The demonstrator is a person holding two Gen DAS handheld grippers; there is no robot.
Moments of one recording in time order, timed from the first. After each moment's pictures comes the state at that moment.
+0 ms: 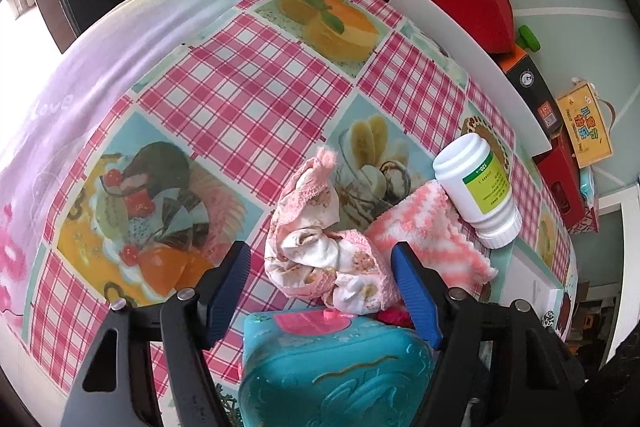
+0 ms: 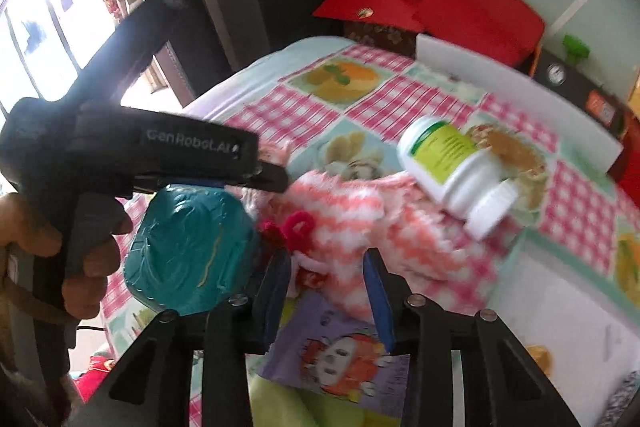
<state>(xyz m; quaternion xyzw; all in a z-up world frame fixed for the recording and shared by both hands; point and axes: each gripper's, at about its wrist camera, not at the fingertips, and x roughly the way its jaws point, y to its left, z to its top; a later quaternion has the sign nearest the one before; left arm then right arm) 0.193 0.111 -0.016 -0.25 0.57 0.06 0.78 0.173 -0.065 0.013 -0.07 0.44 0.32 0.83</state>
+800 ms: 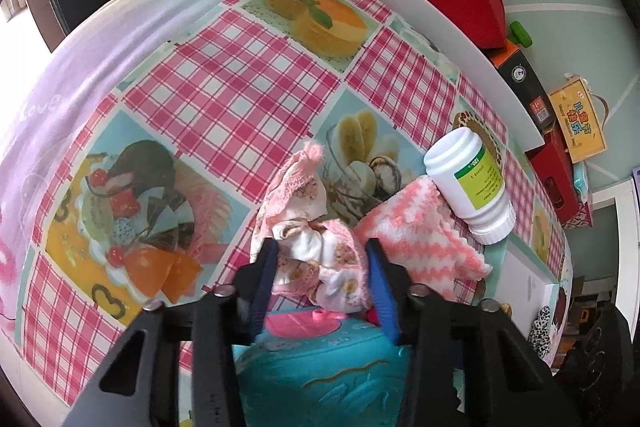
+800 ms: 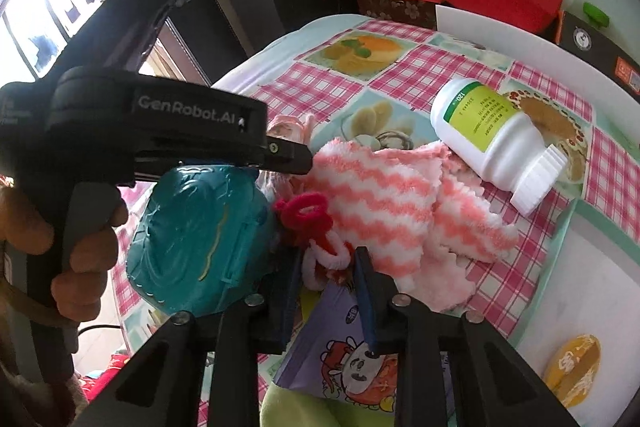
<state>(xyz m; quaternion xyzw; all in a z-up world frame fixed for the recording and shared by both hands) 0.198 0.103 -0.021 -0.25 0.57 0.04 0.78 0.178 -0.053 -0.019 -0.03 0.49 0.35 0.80</state>
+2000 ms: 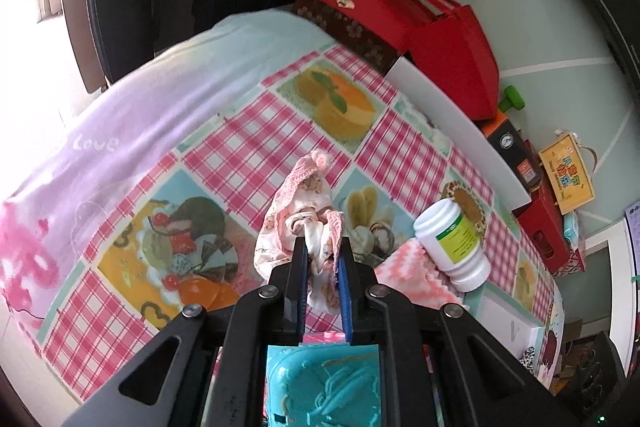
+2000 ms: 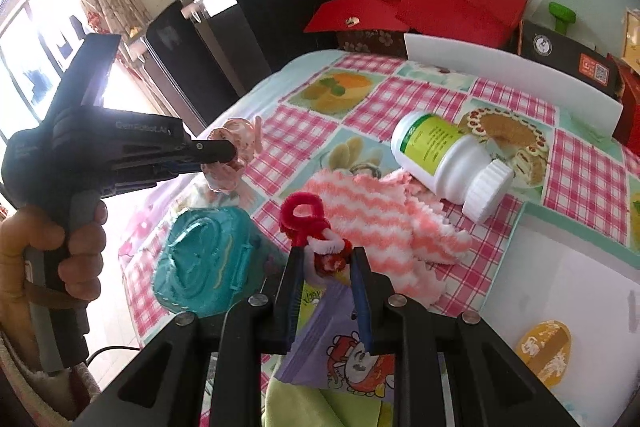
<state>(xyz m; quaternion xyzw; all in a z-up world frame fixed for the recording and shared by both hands) 0.173 0.130 0.032 -0.27 0.48 0.08 0.83 0.170 -0.082 0.017 0.01 0.45 0.33 0.83</state>
